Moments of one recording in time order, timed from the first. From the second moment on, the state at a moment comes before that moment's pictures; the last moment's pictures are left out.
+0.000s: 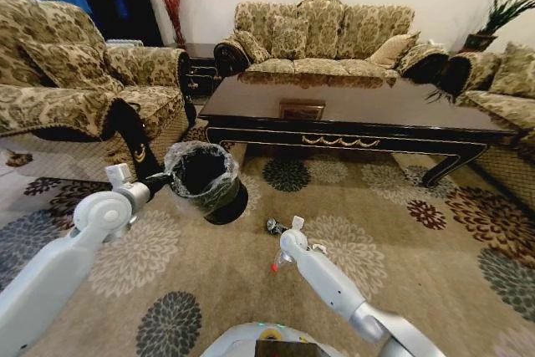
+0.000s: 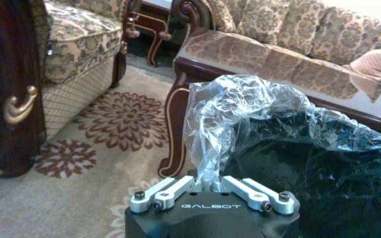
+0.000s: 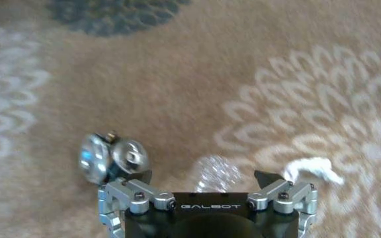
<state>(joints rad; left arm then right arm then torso) 1.16 -0.63 -0.66 -2.09 -1.43 0.55 -0.48 -0.73 1.40 -0.17 1.12 1.11 -0.30 0.89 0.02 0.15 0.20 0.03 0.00</state>
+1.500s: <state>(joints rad) 1.22 -0.71 -0.50 -2.05 -1.33 0.54 -0.48 -0.77 1.22 -0.13 1.45 0.98 0.06 0.52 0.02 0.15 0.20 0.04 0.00</state>
